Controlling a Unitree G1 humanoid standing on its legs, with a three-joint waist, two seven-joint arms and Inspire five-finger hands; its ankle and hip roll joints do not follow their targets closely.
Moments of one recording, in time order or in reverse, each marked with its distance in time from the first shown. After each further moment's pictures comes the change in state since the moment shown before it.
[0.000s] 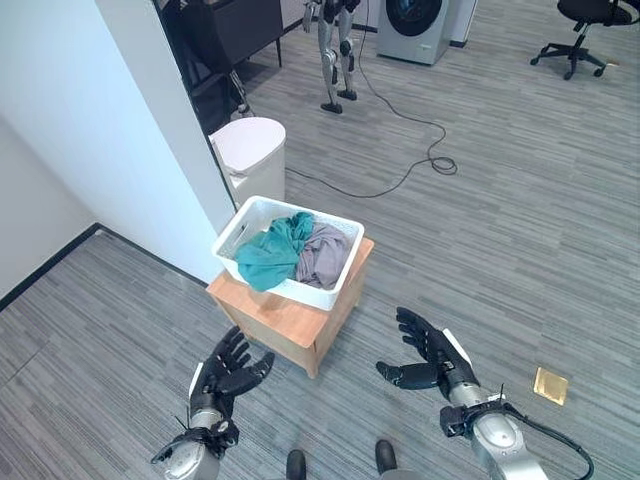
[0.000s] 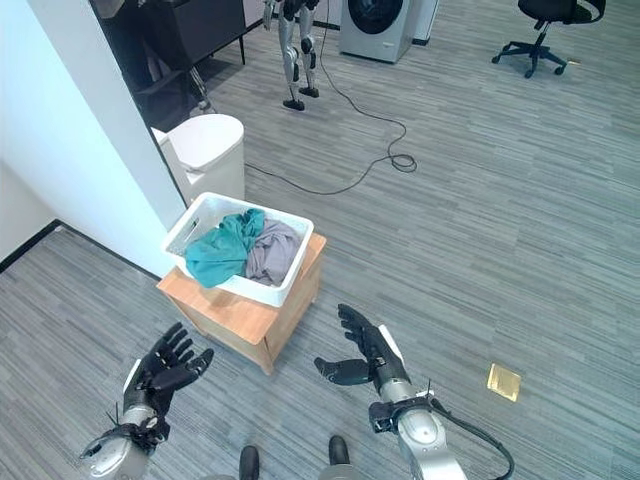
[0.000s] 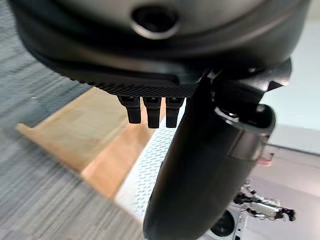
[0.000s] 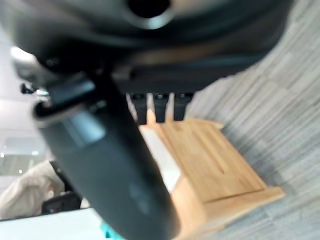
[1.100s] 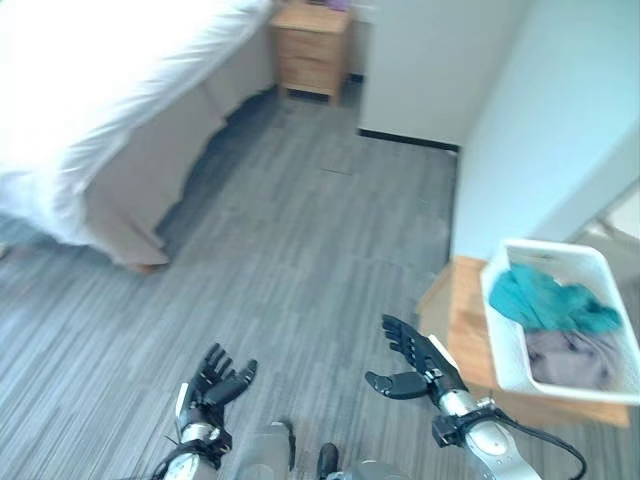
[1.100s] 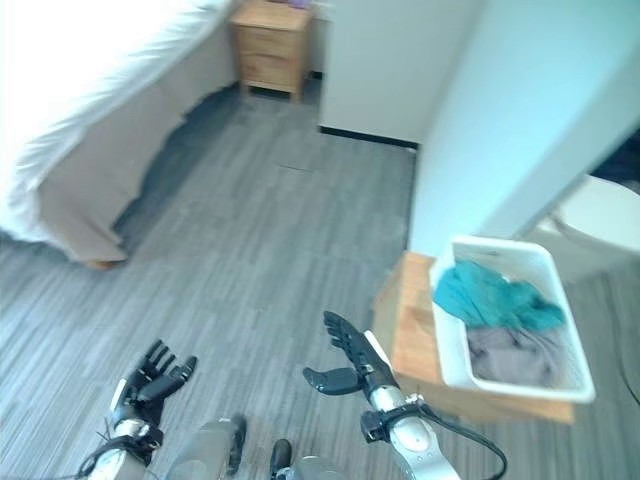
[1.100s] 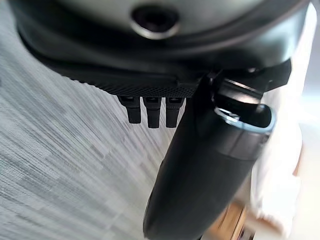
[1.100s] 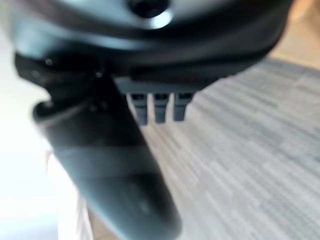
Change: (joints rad) left arm 0.012 0.054 -0.038 0.072 -0.089 -0.027 0.049; right arm 0.069 -0.064 0.076 -0.056 0.061 -0.045 -0.070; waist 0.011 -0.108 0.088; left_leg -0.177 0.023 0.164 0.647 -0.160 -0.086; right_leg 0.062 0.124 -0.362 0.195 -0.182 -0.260
